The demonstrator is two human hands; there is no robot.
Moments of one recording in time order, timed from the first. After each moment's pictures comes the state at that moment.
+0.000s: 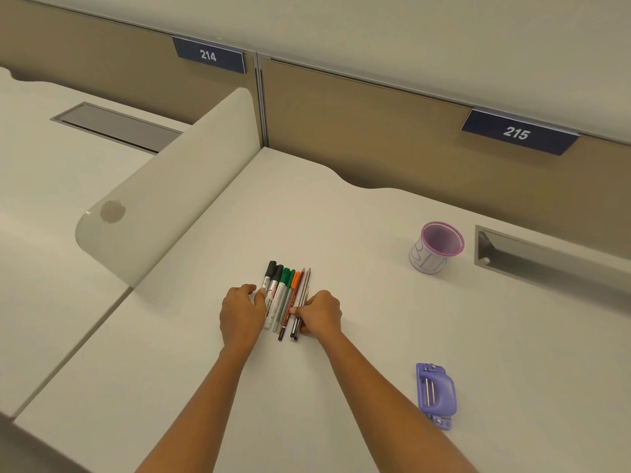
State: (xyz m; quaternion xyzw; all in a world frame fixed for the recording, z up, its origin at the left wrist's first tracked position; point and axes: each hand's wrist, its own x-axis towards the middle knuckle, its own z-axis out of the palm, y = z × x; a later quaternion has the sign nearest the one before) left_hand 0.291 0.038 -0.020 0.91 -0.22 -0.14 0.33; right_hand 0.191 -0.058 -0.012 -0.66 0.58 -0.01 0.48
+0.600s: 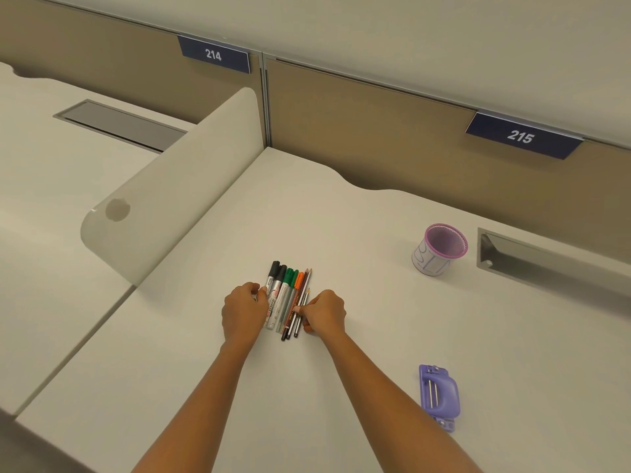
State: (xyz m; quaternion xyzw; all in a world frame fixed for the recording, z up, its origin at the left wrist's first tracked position) left_hand 0.298 0.035 -0.014 0.90 -0.22 -0.16 0.33; right_hand 0.193 -0.057 -0.010 -0.65 0.60 -0.02 0.47
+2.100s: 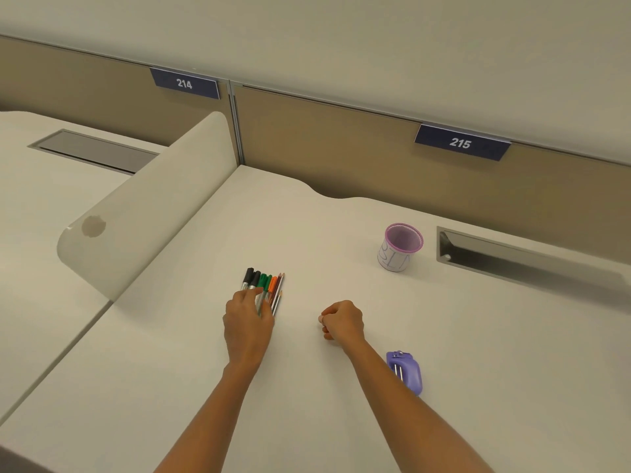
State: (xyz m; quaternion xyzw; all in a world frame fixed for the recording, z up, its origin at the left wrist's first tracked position) left_hand 0.225 0.035 0.011 0.88 -0.29 -0.07 0.37; right_hand 0.098 -0.080 0.000 -0.62 0.62 -0.07 0.47
